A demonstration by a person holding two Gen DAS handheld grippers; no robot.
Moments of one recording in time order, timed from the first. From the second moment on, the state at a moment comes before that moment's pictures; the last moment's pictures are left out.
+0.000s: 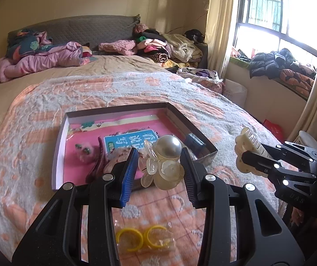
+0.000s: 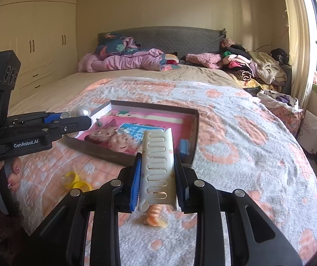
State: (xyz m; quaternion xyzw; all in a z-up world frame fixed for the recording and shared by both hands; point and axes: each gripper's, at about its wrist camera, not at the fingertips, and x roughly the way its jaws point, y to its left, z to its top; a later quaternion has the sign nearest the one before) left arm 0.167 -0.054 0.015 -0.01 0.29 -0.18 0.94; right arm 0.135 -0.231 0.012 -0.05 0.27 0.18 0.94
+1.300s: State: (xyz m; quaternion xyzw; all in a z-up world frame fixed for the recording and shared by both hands) left arm 0.250 -0.027 -0.038 -0.02 0.34 -0.13 0.93; right arm 0.292 -0.199 -0.021 -0.07 0.32 0.16 0.93
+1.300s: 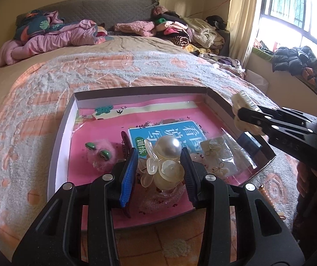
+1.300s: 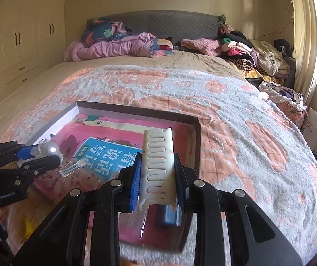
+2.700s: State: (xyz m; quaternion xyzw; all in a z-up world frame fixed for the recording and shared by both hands) left arm 0.204 -0.017 0.008 -0.05 0.29 -0.11 0.95; right arm 0.216 -0.226 0.009 -0.02 0.27 0.15 0.95
